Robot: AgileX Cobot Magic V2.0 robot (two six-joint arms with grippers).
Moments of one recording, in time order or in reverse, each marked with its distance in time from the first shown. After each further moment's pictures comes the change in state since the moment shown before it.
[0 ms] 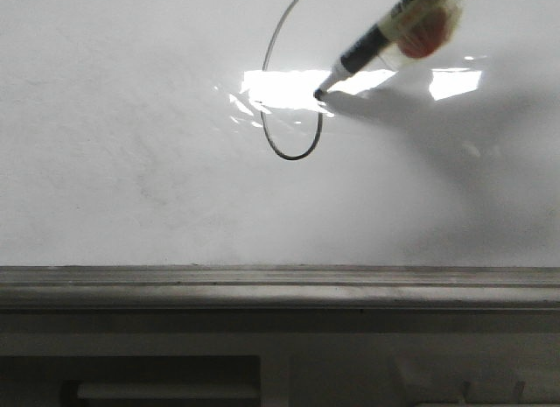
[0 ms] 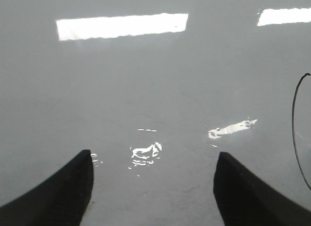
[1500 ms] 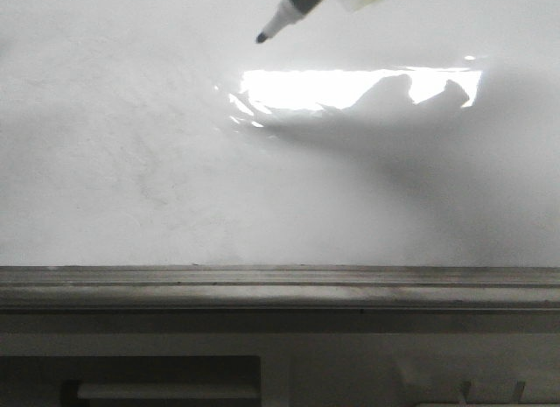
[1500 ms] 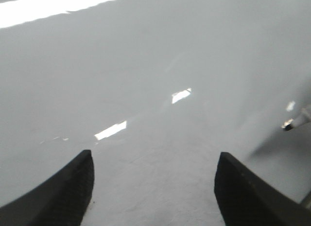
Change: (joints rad) left arm -0.202 0.182 -0.117 0.100 0.020 0.004; right arm 0.000 -0.092 -0.023 0.187 0.117 -0.177
